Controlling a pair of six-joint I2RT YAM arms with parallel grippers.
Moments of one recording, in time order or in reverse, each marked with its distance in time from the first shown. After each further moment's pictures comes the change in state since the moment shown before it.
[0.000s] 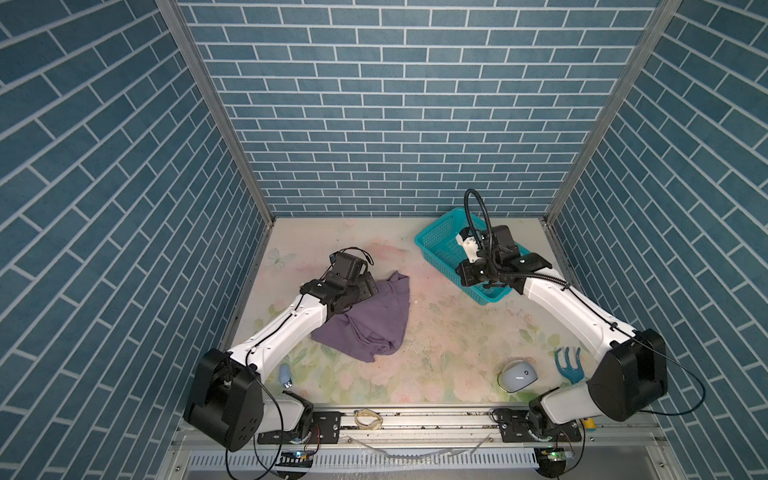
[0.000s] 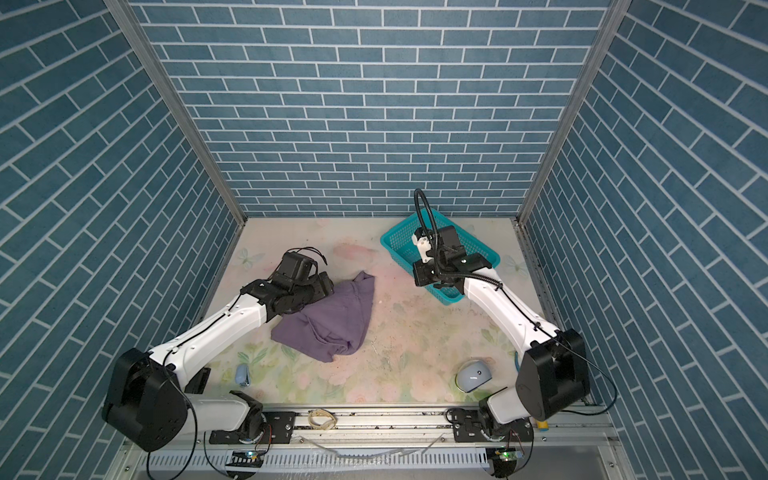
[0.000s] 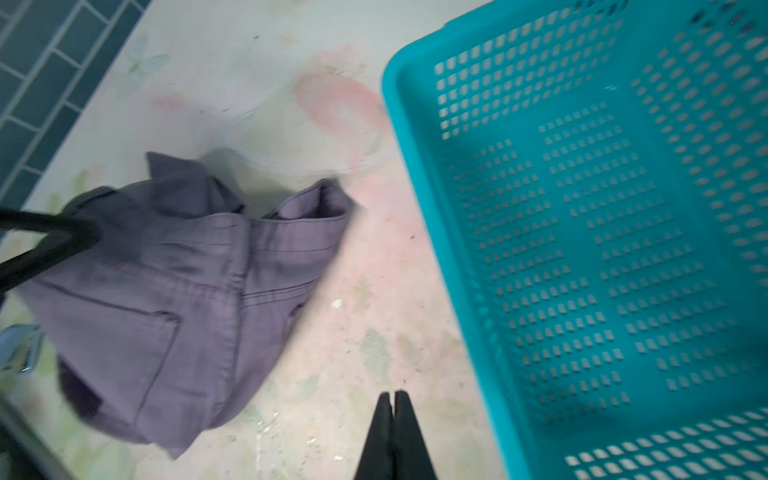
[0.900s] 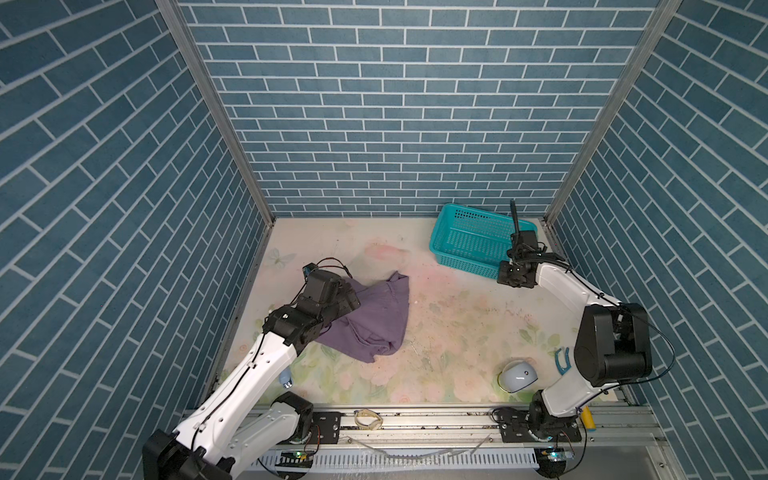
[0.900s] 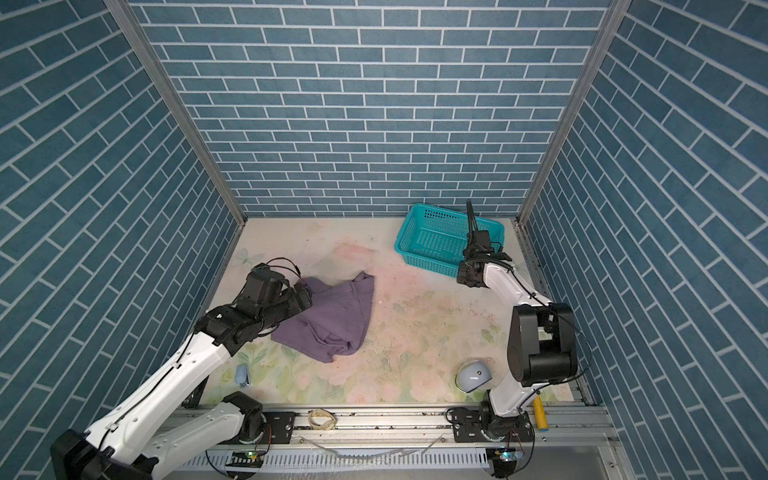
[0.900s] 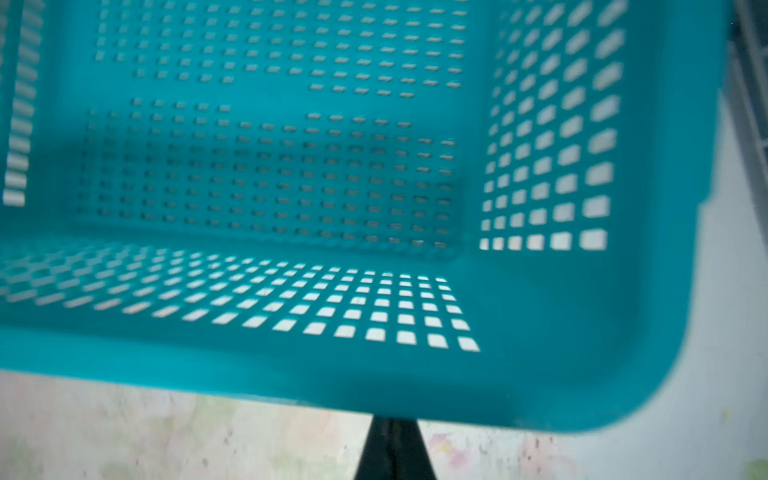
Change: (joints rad) left arm 0.014 -0.396 -0.102 -0.212 -0.107 -0.015; right arm -0.411 0.193 -0.005 0.004 0.337 0.169
